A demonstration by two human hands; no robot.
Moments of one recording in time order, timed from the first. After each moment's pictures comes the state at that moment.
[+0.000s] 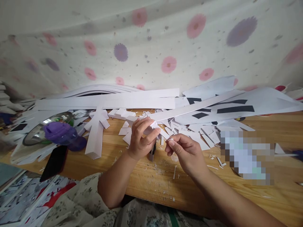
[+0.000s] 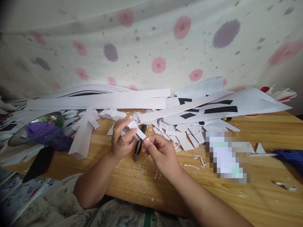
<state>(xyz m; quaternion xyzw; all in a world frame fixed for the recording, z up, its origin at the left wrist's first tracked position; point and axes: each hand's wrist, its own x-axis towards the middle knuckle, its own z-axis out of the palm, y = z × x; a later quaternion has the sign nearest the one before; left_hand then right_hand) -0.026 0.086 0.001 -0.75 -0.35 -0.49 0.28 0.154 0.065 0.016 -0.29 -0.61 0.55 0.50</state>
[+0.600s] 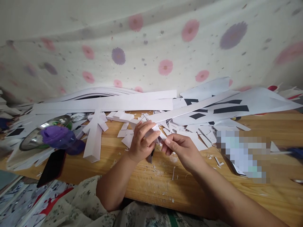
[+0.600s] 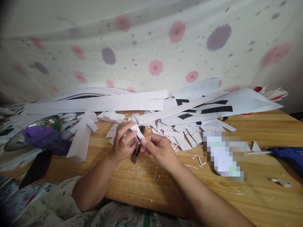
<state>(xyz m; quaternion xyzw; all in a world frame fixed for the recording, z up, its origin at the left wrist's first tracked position) -0.023 0.088 -0.004 -0.78 -0.33 -0.48 0.23 0.161 0.080 0.024 -0.31 -0.61 0.59 0.42</state>
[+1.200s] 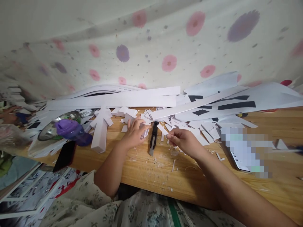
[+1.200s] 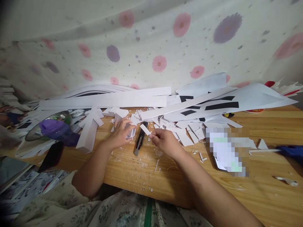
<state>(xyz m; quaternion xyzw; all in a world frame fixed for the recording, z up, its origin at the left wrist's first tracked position) -0.080 0.091 -0.021 -0.83 -0.48 -0.25 0.14 0.180 0.108 0.003 -0.40 -0.75 0.44 0.30</state>
